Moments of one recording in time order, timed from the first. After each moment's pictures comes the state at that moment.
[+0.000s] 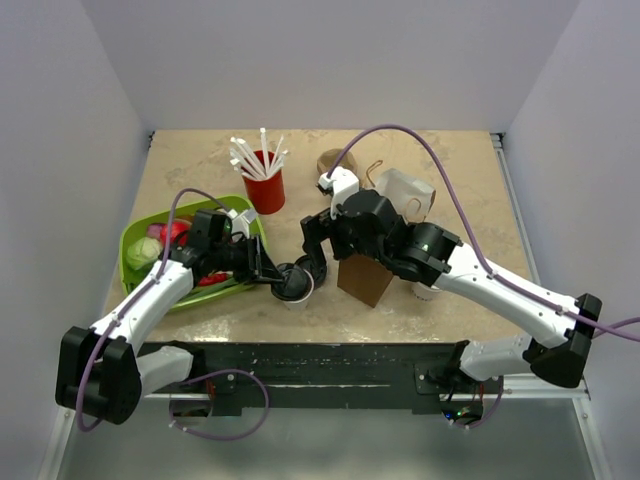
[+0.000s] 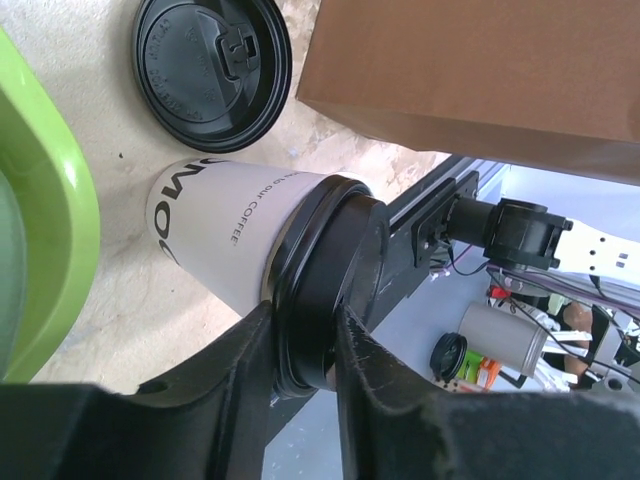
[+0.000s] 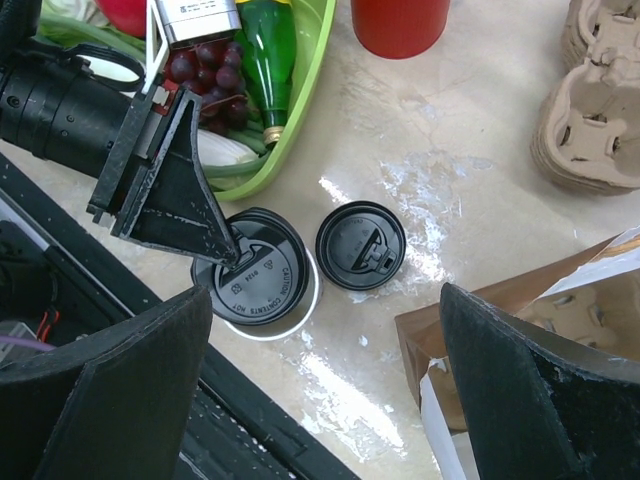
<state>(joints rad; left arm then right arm) -0.27 1.14 0.71 -0.47 0.72 -0.56 1.01 1.30 1.36 -0.59 0.24 0.30</state>
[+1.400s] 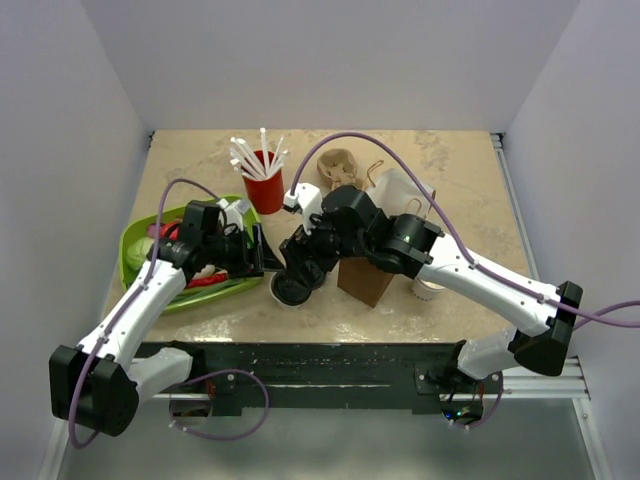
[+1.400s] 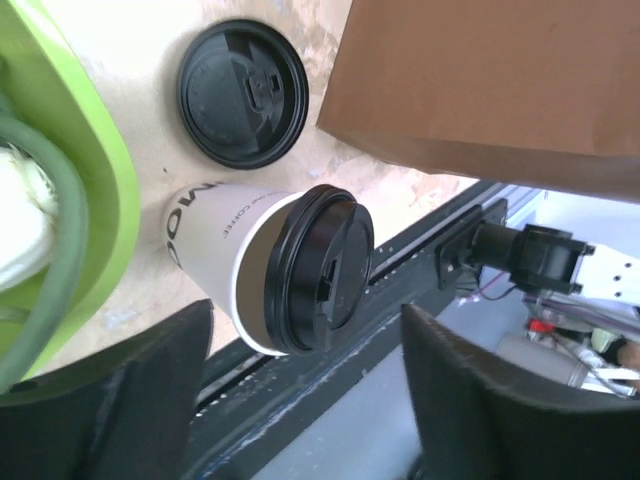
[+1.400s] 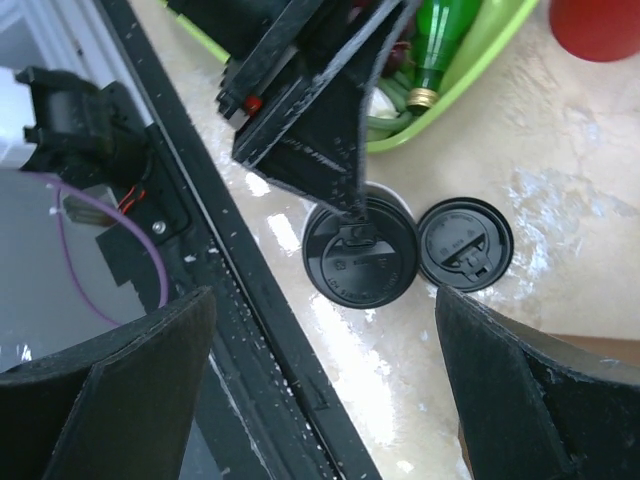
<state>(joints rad) -0.27 1.09 0.82 -0.62 0.61 -0.51 1.04 1.41 1.49 -0.69 -0.08 0.16</state>
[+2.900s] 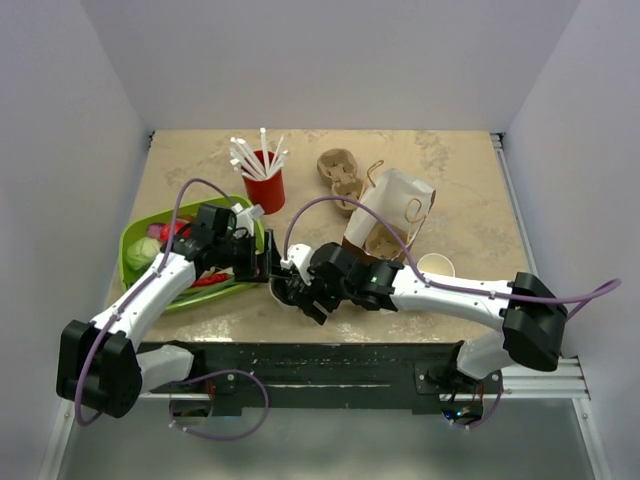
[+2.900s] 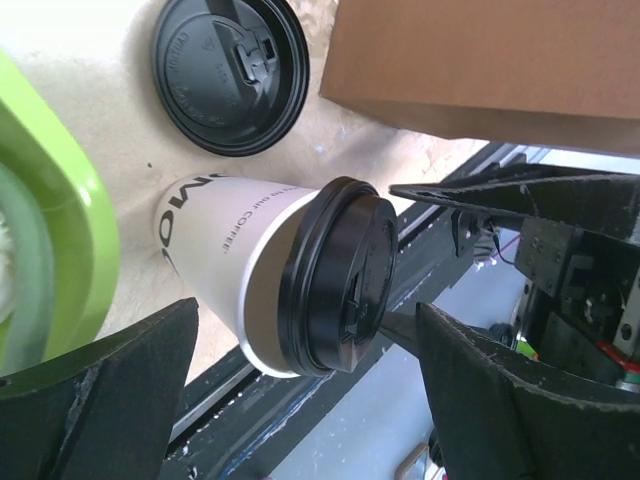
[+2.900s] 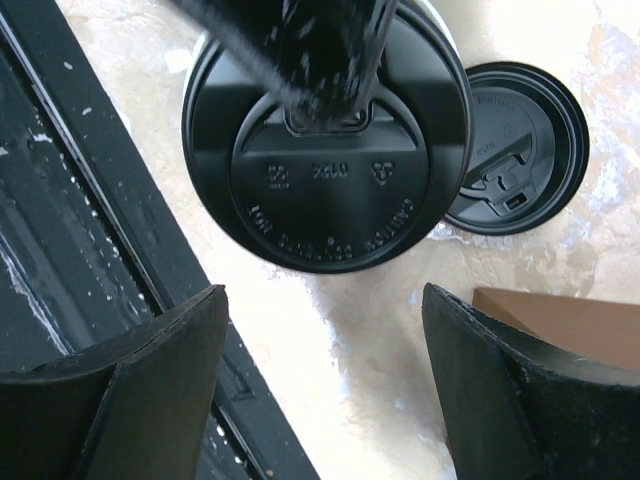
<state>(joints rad) -0.30 1.18 0.79 -0.57 0.66 -0.43 1.11 1.45 0.98 -0.36 0.00 0.02</state>
